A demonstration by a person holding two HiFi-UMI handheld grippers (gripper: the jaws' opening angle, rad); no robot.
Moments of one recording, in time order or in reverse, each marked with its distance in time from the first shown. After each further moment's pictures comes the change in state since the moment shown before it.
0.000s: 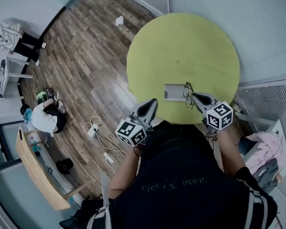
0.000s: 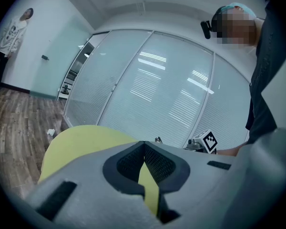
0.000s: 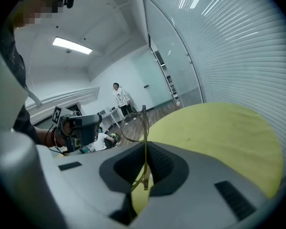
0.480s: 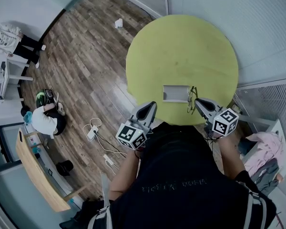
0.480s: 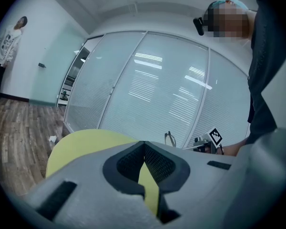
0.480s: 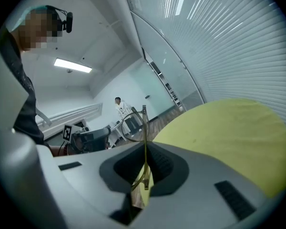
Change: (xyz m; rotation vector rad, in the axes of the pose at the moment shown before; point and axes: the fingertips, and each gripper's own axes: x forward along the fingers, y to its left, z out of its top) left arm -0.003 -0.008 -0.001 0.072 -0.013 0.014; right arm -0.034 0.007 0.003 0.130 -0.145 0.072
